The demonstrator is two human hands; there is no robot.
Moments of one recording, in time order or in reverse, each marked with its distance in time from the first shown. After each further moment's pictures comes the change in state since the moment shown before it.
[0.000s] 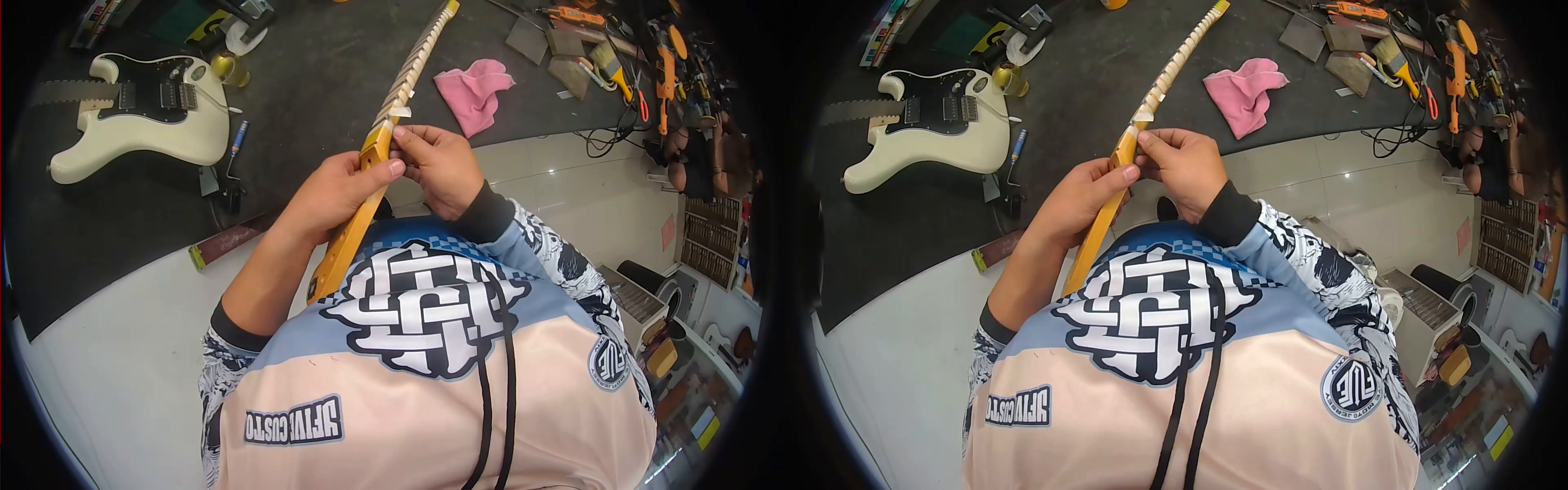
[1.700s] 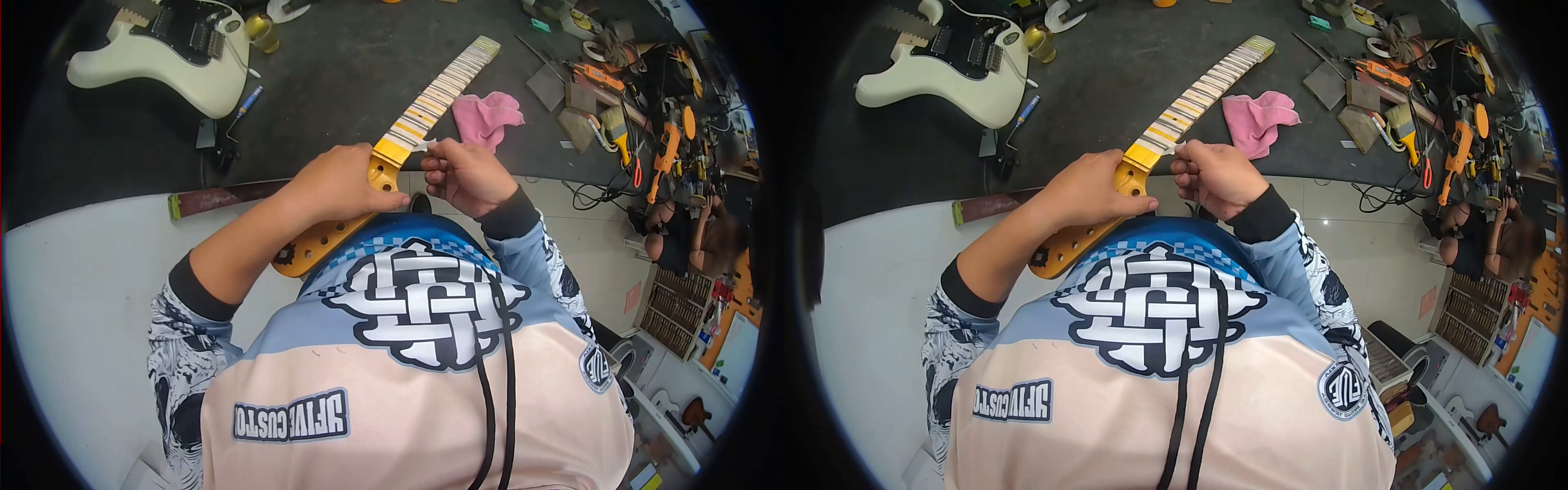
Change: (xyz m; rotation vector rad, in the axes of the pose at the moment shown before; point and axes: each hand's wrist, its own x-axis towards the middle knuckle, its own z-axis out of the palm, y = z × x) left_hand -0.012 0.008 0.006 0.949 0.203 0.063; right_hand 0.013 -0.034 -0.043 -0.145 -0.229 0.411
